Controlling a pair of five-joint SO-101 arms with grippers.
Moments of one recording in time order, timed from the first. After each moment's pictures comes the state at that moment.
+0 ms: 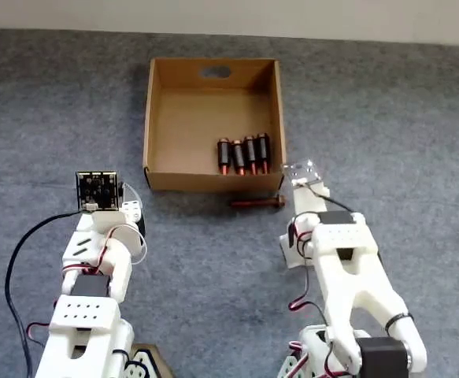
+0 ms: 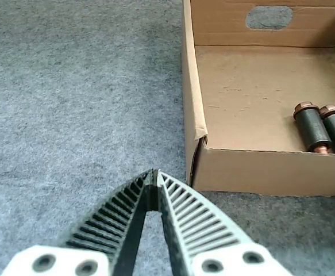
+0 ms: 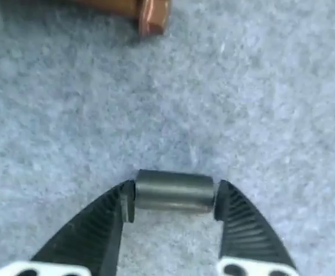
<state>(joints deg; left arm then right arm) -5.2 -63.7 91.0 8.4 3.0 -7.7 -22.9 56.3 52.2 16.2</state>
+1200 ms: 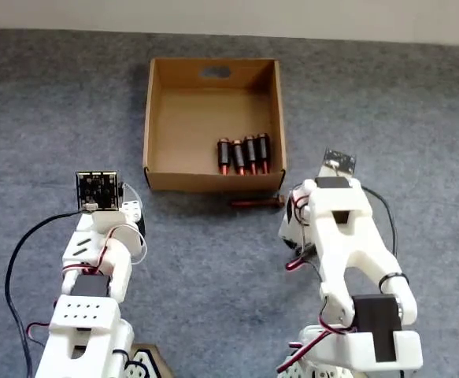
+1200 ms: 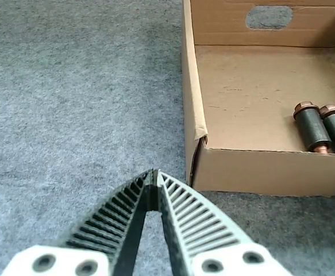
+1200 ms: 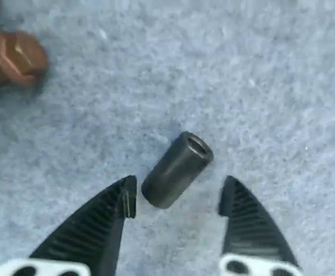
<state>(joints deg) -5.2 -63.7 91.0 8.4 3.0 -7.8 -6.9 38.6 64.2 -22.5</state>
